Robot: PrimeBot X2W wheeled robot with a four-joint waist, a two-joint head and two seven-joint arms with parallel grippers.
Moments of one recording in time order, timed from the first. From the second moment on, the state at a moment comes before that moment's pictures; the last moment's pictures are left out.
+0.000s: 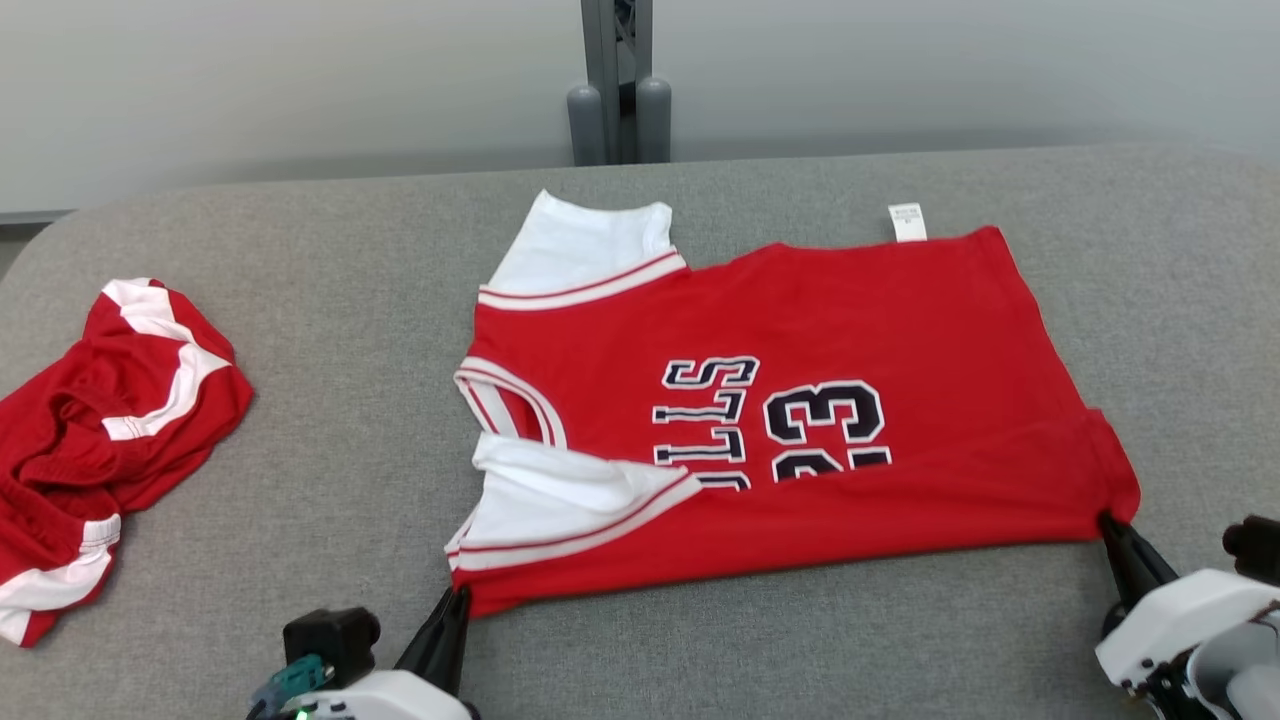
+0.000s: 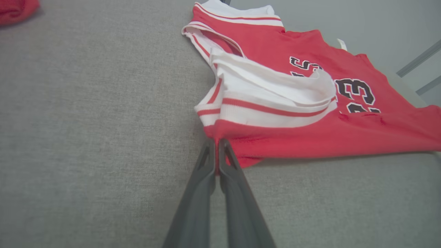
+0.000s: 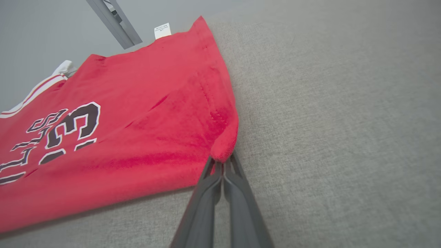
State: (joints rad) left arm -0.04 0.19 -0.43 0.25 -0.65 0.17 -0.05; right arm -0.36 -0.35 0.41 0.83 0.86 0.13 -0.24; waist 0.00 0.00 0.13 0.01
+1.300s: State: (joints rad) left arm 0.14 0.29 -0.42 -0.07 -0.65 0.32 0.05; right arm 0.03 -0.36 0.18 0.30 0.55 0.13 -0.12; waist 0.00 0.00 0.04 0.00
